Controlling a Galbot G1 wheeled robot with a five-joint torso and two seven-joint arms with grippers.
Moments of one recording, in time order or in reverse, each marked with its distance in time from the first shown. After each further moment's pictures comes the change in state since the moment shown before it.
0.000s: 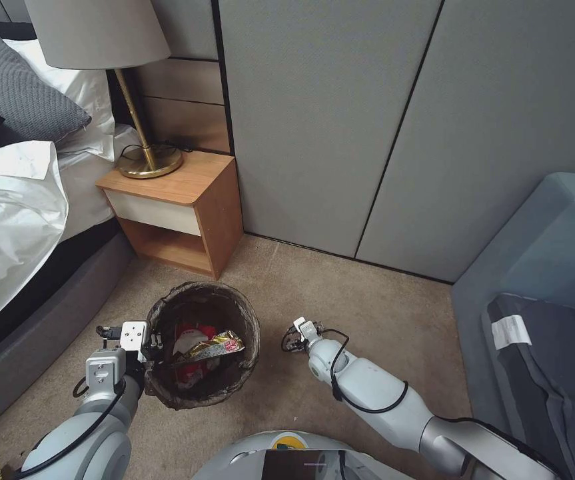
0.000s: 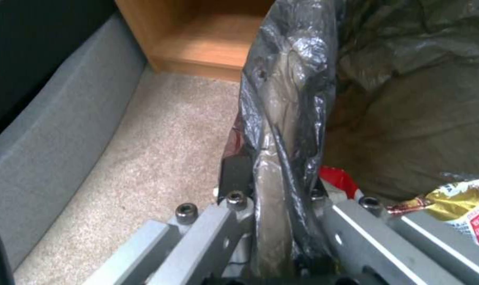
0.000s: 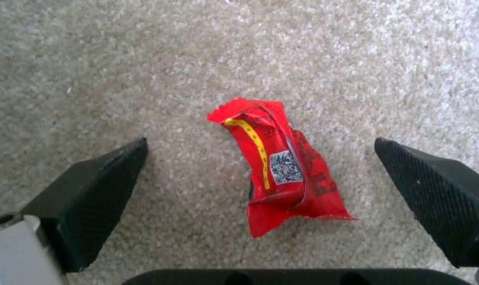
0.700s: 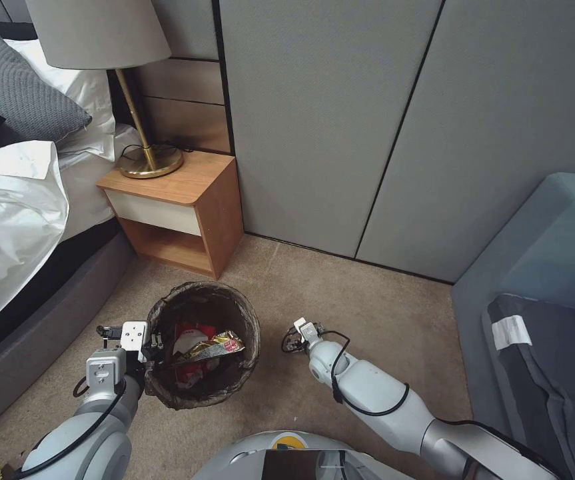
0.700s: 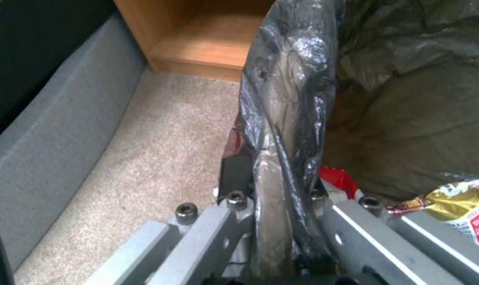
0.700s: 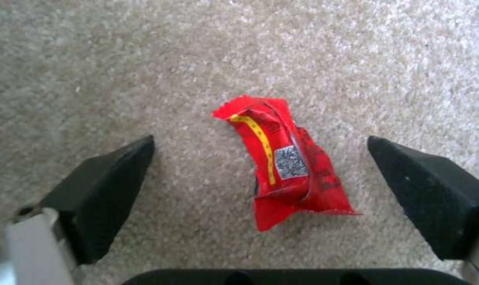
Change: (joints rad) left arm 0.001 0.004 0.002 0.000 0.002 -0.001 0.000; right arm -0.019 -0.003 0.004 0.003 -0.002 0.006 0.002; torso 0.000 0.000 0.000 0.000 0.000
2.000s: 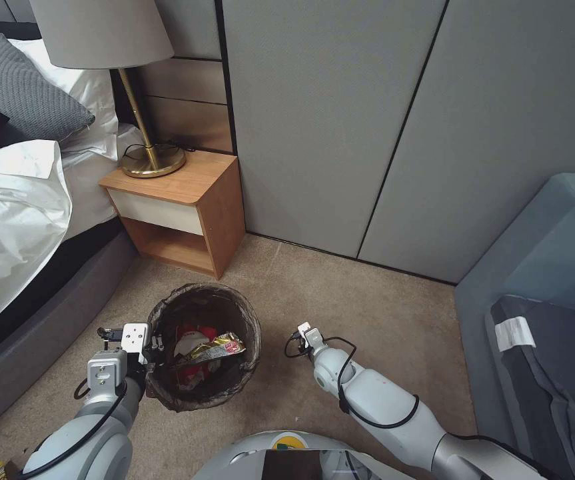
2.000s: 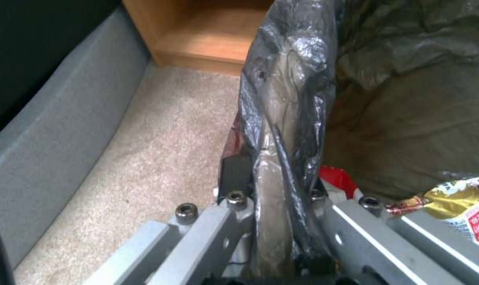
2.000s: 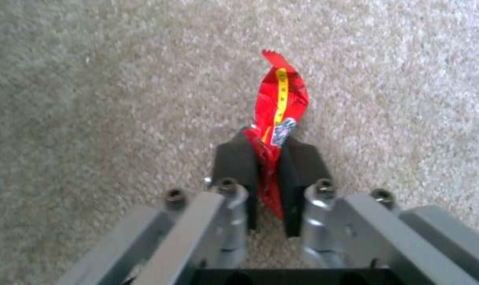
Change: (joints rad) left arm 0.008 -0.009 0.006 0.000 0.013 0.000 0.000; right arm -0.065 -0.036 0.046 0.067 -0.003 0.011 0.016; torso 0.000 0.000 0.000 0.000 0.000
